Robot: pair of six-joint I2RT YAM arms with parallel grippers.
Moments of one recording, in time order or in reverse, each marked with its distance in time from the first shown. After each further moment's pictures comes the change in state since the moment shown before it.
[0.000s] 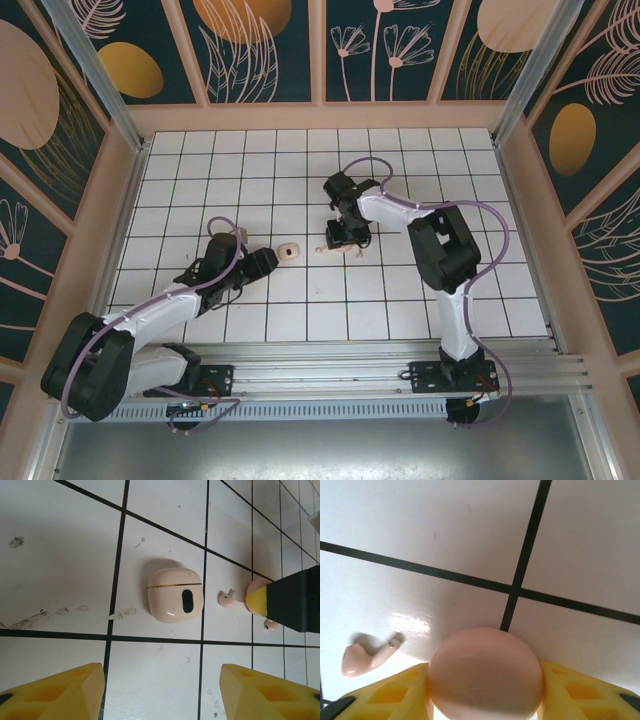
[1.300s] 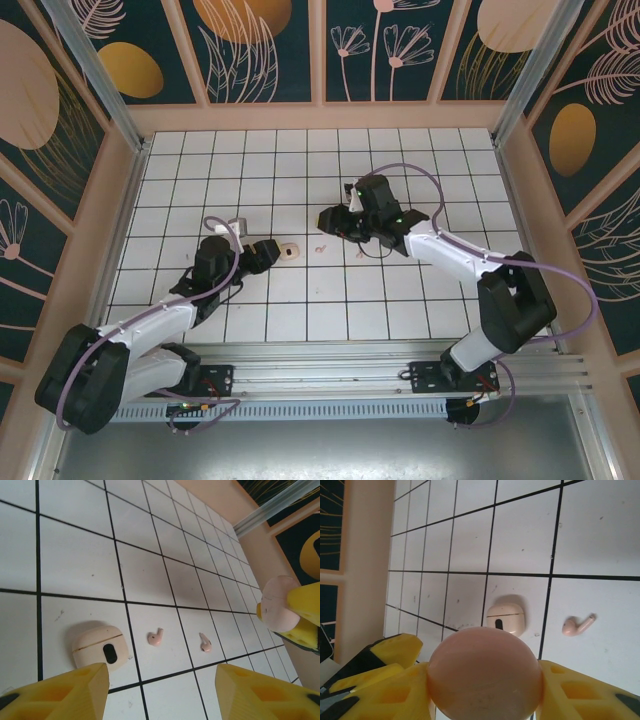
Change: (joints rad) left arm 0.000 -0.071 -0.091 0.364 0.055 0.111; right arm 0.006 -0.541 -0.484 0.644 -0.297 0.430
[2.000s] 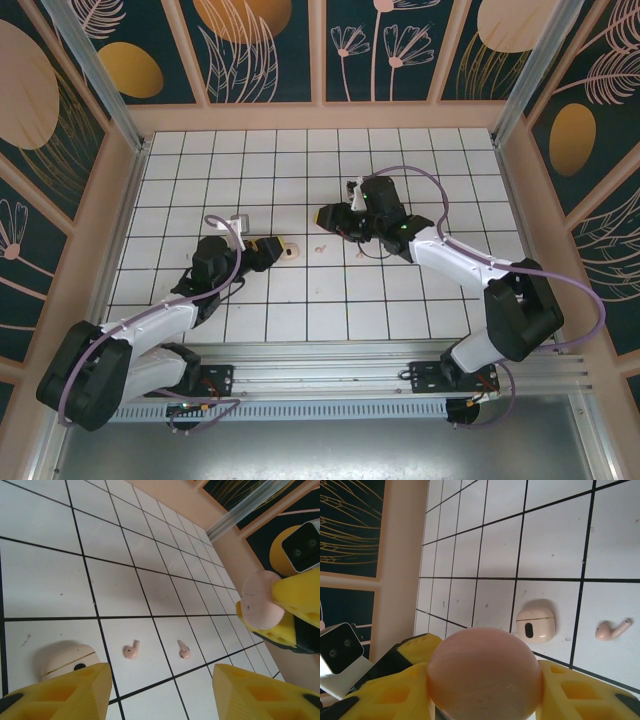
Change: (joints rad) left arm 0.000 0.024 -0.005 0.126 0.064 0.022; right arm 0.000 -0.041 -0.050 0.118 -0.040 0.083
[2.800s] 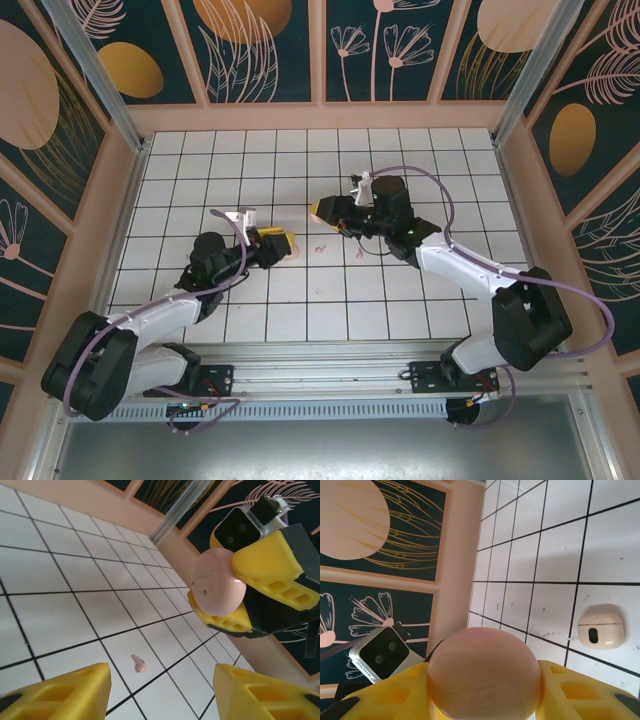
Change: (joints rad) left arm 0.000 0.060 0.034 0.204 0.188 0.069; right arm -0.014 -0.061 -0.058 0.205 -0.110 0.165
